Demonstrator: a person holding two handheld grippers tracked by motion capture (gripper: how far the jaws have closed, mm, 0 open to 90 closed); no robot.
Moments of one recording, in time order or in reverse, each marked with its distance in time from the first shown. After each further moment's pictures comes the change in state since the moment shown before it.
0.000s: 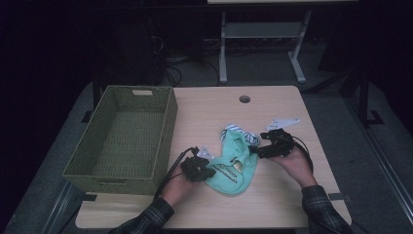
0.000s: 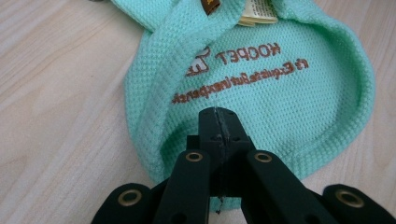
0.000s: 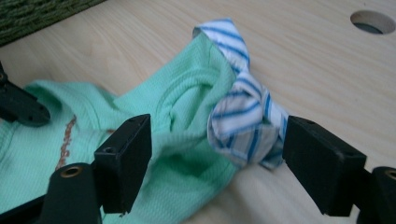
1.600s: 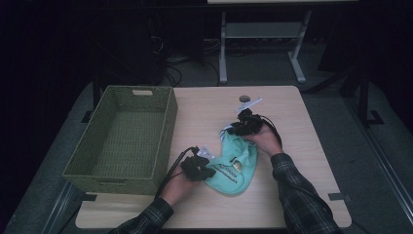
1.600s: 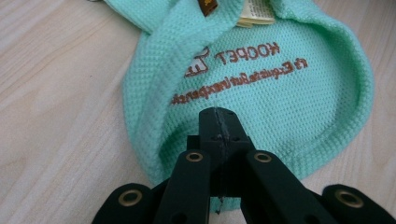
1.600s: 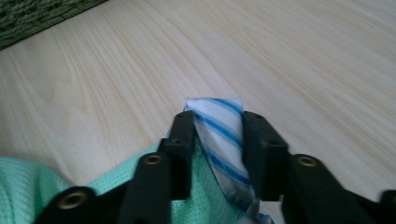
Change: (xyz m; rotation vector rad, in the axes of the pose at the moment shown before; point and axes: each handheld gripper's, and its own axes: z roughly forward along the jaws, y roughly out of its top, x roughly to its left) left arm 0.001 0.001 0.001 -0.004 -0.013 -0.011; right arm -0.017 0.063 0.096 0.100 0.098 -0.056
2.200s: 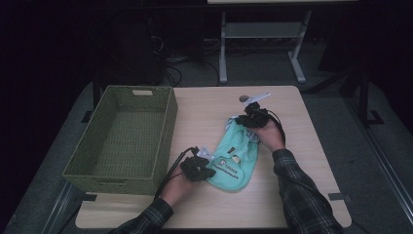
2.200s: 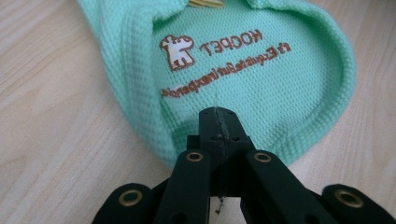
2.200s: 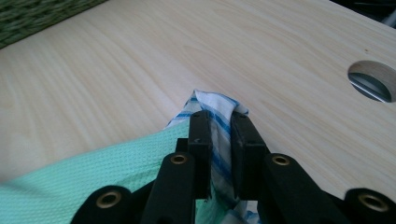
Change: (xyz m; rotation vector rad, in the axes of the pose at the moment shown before) left arm -0.002 -0.001 -0.001 0.003 0.007 -0.003; right arm -0.024 0.002 -0.013 -0.057 -0.121 0.057
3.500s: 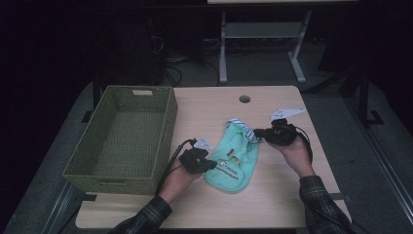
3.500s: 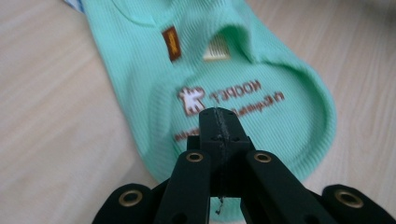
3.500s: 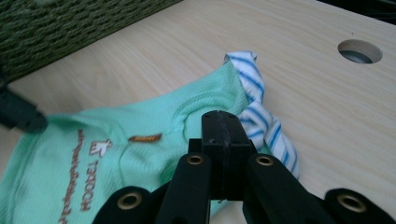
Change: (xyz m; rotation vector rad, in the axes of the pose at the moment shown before) left arm 0.009 0.023 -0.018 -0.083 -0.001 -0.021; right arm 0.020 -0.057 -0.092 -0.102 0.070 0.018
